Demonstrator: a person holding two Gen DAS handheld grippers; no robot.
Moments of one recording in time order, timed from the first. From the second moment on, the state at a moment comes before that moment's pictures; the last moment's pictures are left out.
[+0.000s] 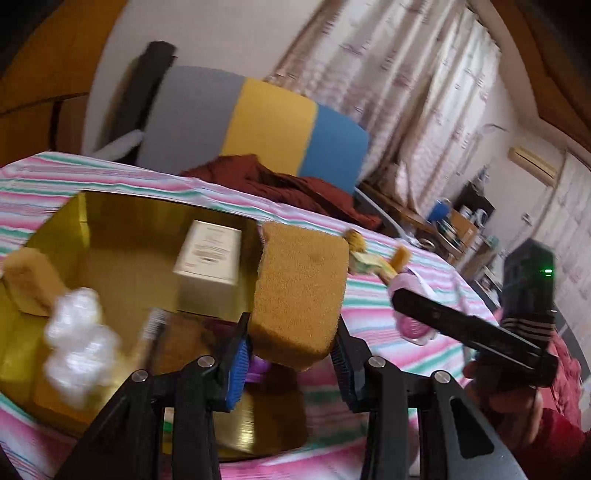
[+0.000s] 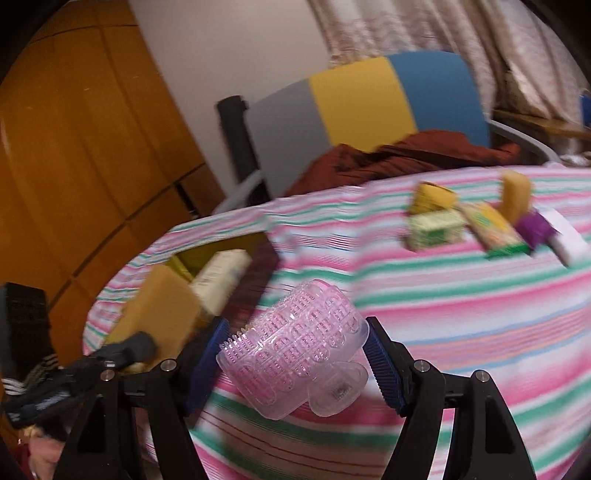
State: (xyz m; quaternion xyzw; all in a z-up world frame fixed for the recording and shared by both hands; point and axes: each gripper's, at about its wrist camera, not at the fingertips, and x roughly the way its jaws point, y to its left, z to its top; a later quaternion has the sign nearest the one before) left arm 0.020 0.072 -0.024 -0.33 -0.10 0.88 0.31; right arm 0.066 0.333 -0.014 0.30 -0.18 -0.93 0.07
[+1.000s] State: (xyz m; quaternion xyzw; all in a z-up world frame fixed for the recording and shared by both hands) left arm -0.056 0.005 -0.061 -0.40 -0.10 0.90 0.16; right arm -0.121 0.193 -0.002 0.35 -0.11 -0.92 0.13
